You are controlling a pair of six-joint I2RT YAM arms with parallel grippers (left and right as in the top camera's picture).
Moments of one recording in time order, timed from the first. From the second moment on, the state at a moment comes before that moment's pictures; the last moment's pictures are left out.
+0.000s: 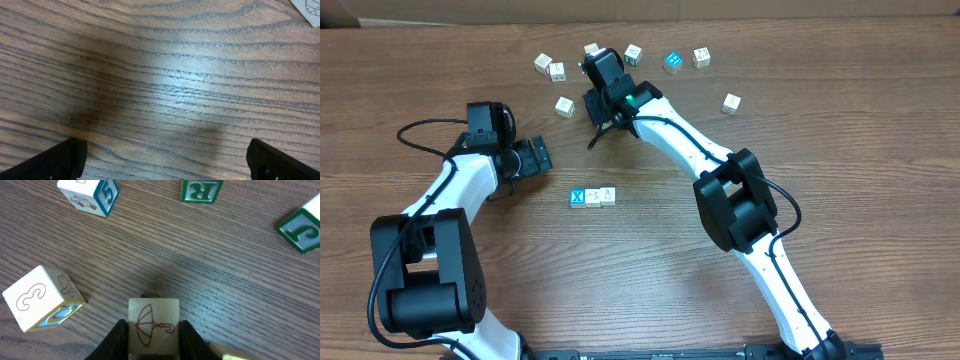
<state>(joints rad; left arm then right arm) 0.08 1.82 1.05 -0.38 0.03 -0.27 0.62 2.61 2.27 -0.55 0.09 0.17</state>
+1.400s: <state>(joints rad) 0.08 1.82 1.05 -0.38 0.03 -0.27 0.60 2.26 2.10 -1.30 0.01 0.50</state>
